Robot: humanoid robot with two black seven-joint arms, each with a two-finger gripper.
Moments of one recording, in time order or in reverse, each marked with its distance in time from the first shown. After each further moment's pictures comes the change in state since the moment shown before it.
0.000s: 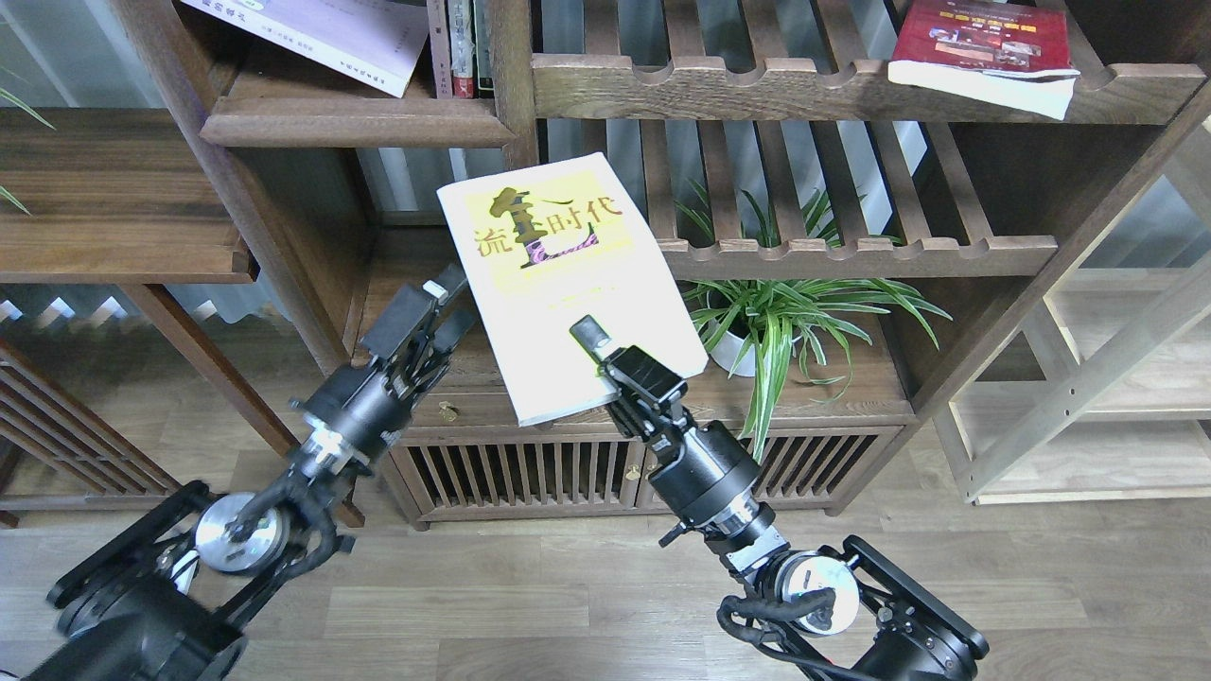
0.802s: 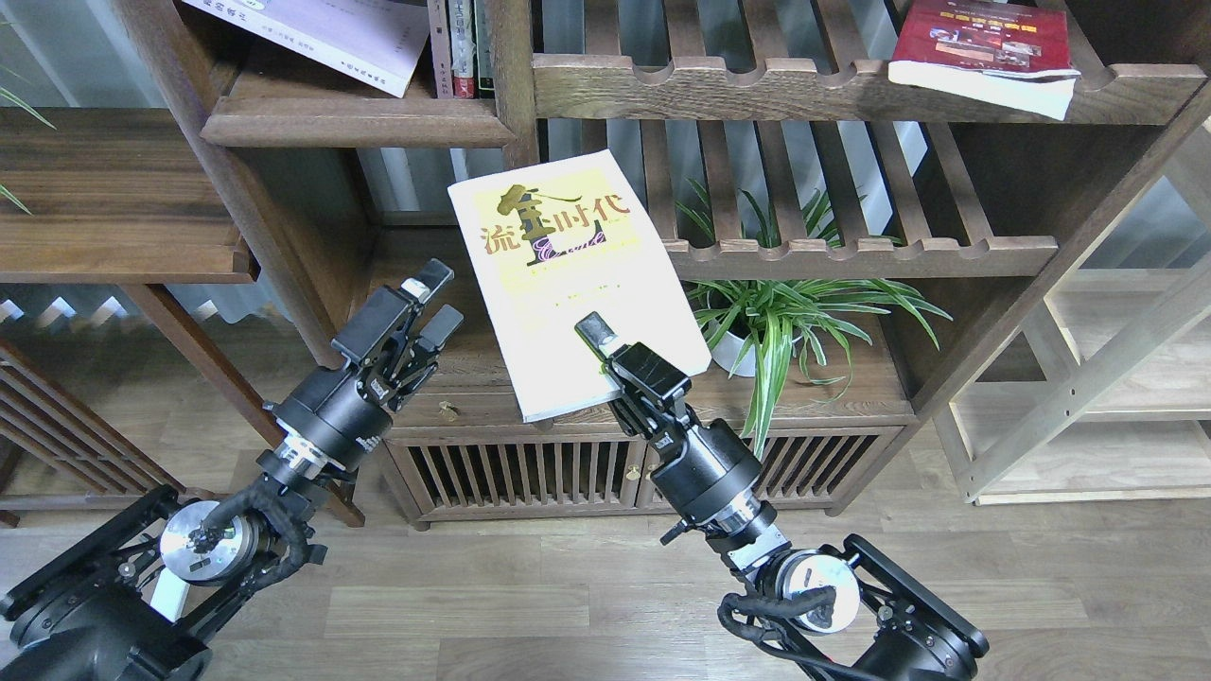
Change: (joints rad) left arm -0.003 0.066 0.015 -0.134 -0.074 0.000 -0.002; right arm 0.003 0.000 -0.007 -0.009 0.004 0.000 0.002
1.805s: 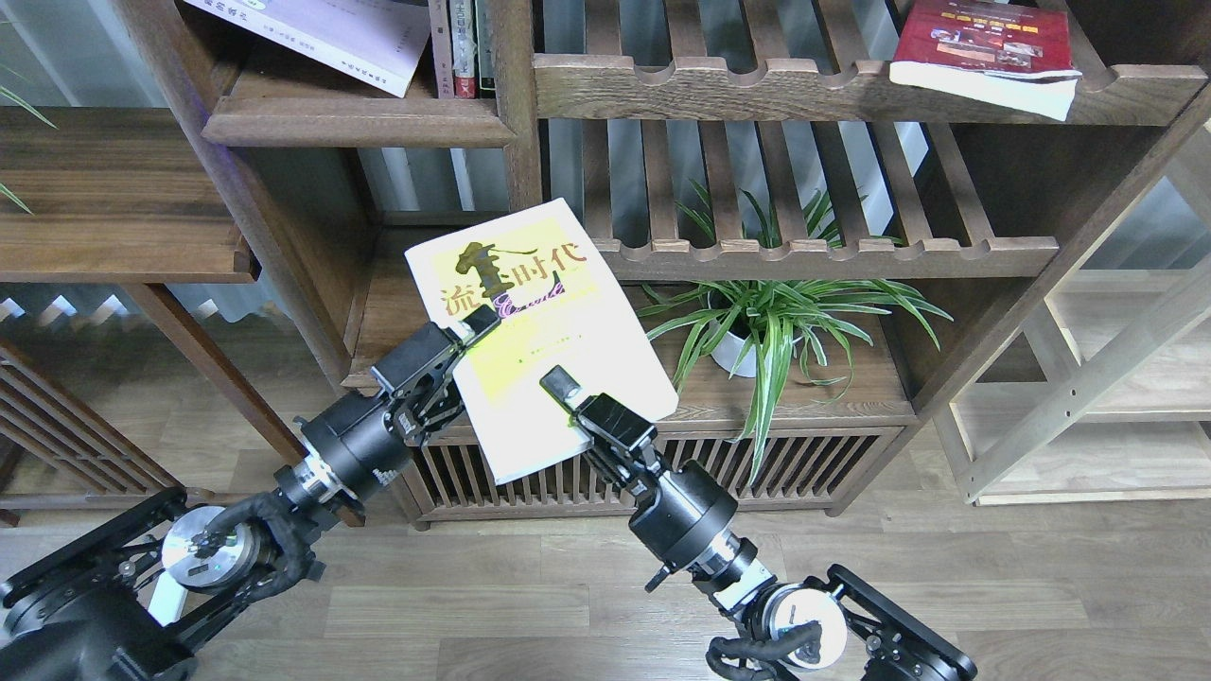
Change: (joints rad) left arm -0.060 0.112 0.206 -0.028 -0.170 0.000 0.130; right arm -0.039 0.000 -0.085 -0.011 -0.040 0.000 -0.022
